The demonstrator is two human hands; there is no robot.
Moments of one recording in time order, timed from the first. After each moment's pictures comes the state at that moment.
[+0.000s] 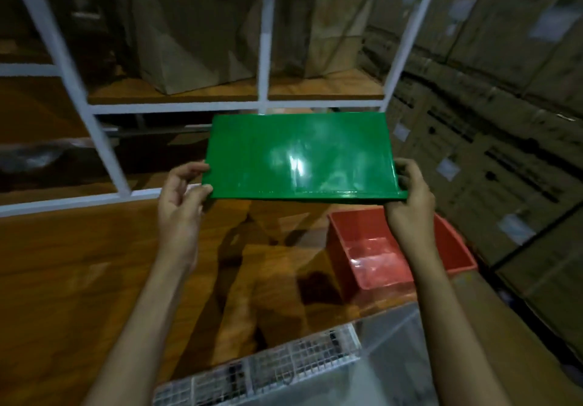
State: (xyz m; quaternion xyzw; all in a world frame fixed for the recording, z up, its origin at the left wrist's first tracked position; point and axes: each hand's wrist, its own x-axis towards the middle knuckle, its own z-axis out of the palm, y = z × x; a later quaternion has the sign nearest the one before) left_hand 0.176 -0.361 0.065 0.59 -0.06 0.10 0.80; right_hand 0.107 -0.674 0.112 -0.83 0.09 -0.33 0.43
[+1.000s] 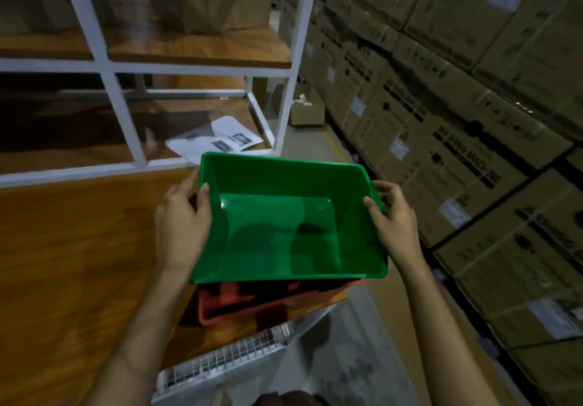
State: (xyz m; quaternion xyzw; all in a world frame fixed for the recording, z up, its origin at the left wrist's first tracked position) left_hand 0.220 -0.673 0.007 0.87 -0.01 0.16 0.46; right_hand 0.139 -1.011 0.030 -0.89 0.20 -0.17 0.36
